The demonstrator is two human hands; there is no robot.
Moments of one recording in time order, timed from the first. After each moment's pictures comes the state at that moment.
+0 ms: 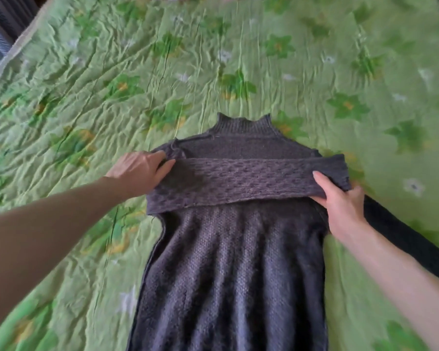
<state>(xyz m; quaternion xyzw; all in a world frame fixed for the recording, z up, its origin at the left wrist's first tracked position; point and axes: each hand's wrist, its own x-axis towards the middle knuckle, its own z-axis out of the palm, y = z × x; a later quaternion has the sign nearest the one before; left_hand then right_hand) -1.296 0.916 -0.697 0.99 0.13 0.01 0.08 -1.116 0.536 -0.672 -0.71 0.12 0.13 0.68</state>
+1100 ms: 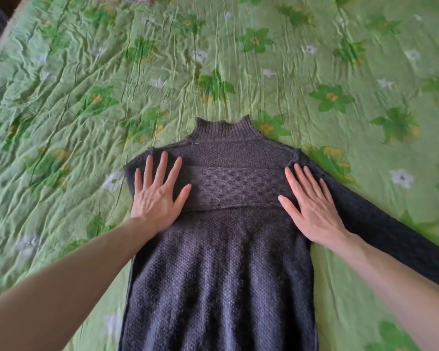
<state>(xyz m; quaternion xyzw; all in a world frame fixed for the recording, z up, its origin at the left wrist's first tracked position) -1.269 0.829 -0.734 0.97 0.23 -0.05 0.10 -1.088 0.489 -0.746 -0.93 -0.36 0.09 0.08</state>
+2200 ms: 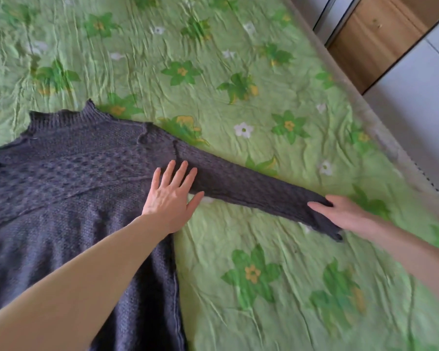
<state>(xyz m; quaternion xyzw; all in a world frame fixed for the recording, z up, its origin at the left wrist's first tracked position) -1.165 0.515 -0.731 0.99 -0.01 -0.09 0.09 -1.081 0.121 -0.670 -0.94 0.09 0.30 0.16</state>
